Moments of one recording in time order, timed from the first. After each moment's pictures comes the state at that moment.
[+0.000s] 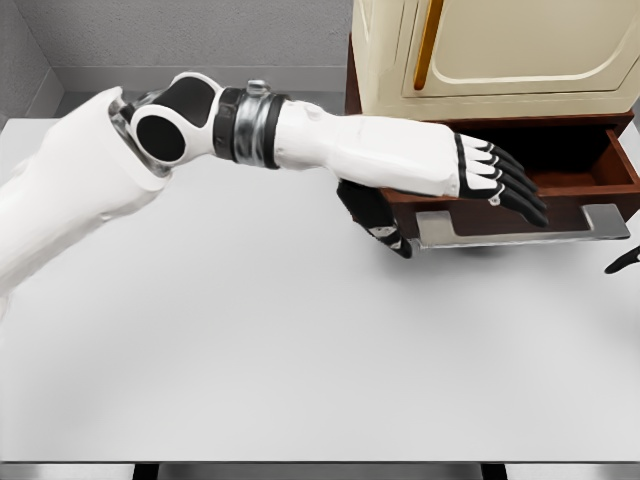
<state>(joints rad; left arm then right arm) -1.16 0.43 -1.05 -1.54 0.27 -0.61 -0.61 0.39 -0.85 -0.50 -1.76 0.09 -0.61 0.61</state>
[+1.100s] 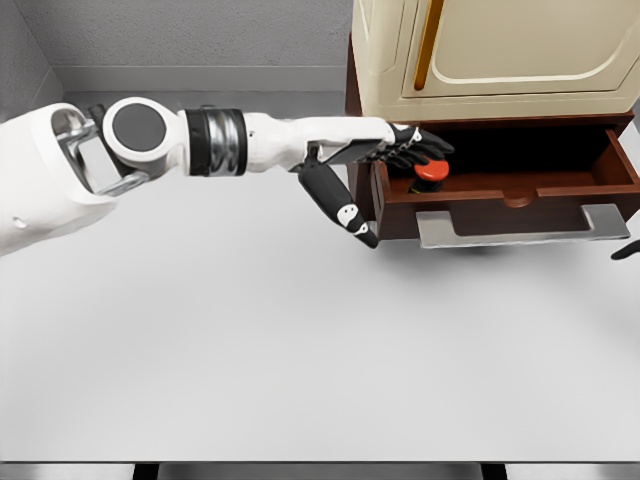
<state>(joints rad) -1.23 0.58 -1.24 -1.70 0.79 0.20 -0.38 0.37 -0.75 -0.54 -1.76 0.04 -0.61 0.61</state>
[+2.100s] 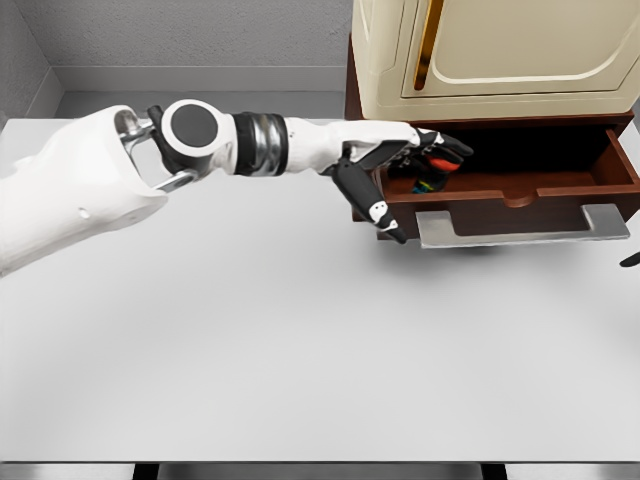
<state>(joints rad) -1.23 0.44 -1.27 -1.54 0.81 0.21 -0.38 0.43 -0.79 -0.57 -1.76 0.00 -0.61 0.61</state>
